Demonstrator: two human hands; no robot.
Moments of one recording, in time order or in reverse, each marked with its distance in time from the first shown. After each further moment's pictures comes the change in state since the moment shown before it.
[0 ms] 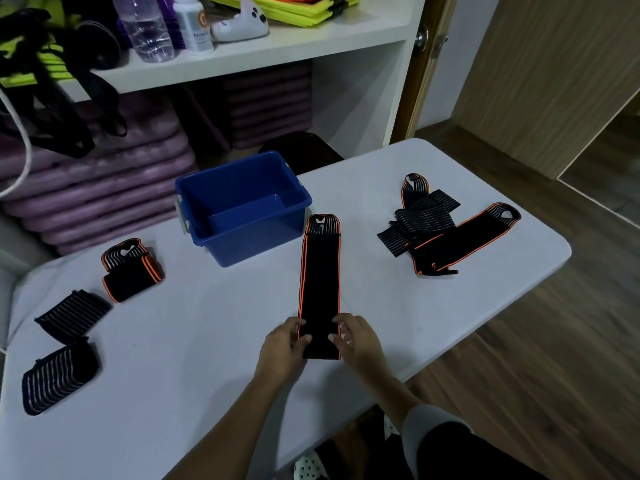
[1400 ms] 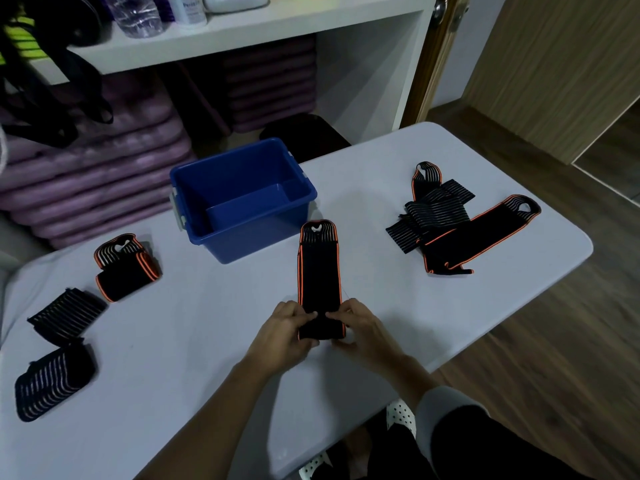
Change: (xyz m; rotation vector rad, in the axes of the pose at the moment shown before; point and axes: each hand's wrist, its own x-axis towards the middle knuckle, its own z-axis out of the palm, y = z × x) left_hand 0.038 -0.014 -0.016 0.220 -0.147 0.292; right_hand 0.038 0.014 -0.011 -0.119 -0.181 -0.400
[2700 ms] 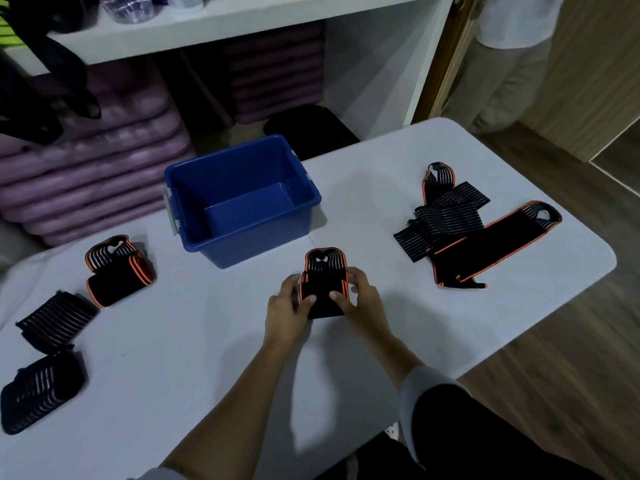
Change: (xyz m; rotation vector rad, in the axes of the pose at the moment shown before) left_hand 0.054 0.020 -0.005 -0.415 0.259 -0.399; right_hand 0.067 0.007 -0.006 0.314 0.208 0.466
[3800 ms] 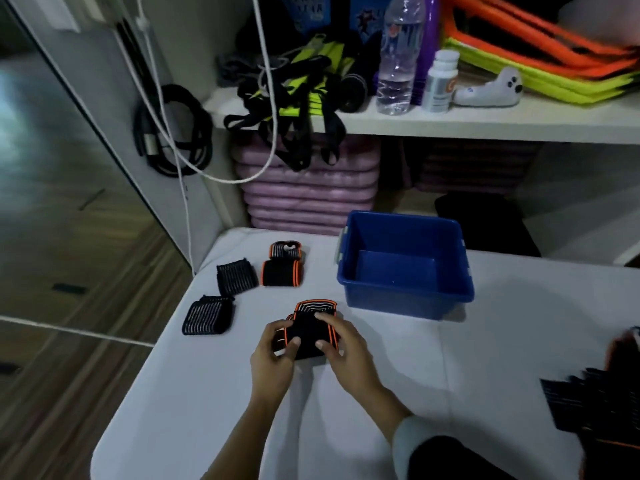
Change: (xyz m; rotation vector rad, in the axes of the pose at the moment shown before) left_hand -0.083 -0.043 -0.122 -0.303 0.799 -0.257; right_hand -0.004 -0.110 0.127 0.106 -0.613 -0.512
